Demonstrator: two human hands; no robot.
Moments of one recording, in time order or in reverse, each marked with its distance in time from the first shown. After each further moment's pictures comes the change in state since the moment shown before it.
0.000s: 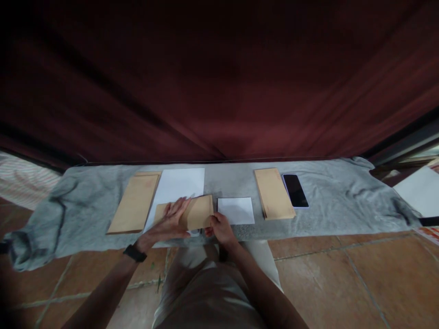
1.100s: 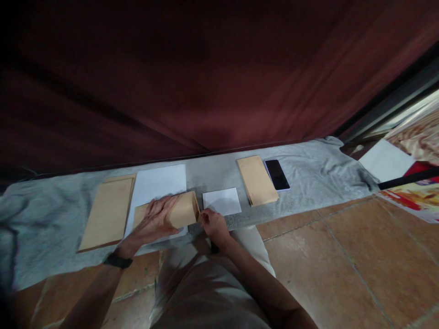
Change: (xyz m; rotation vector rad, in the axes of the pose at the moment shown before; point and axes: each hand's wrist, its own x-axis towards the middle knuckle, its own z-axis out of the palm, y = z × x) left_hand 0.014 -0.002 -0.003 0.137 0.148 0.200; right_hand -0.020 -0.001 -0.027 -0.728 0.143 -0.319
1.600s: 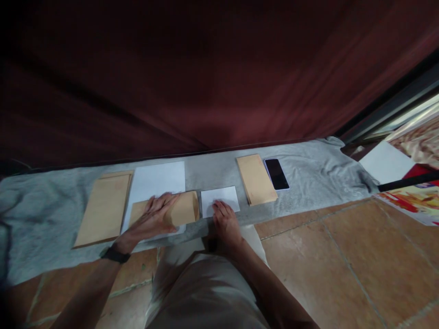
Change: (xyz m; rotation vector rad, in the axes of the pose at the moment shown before) left_hand 0.002 -0.007 0.006 0.026 -0.102 0.006; right_hand -0.019 0.047 -0.030 -0.558 0.189 -0.407
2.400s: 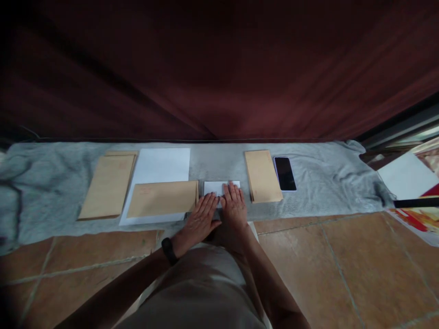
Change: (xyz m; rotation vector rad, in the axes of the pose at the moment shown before) left_hand 0.038 0.163 0.071 0.083 0.180 0.030; right_hand 0.020 0.033 -0.003 -0.187 -0.027 0.110
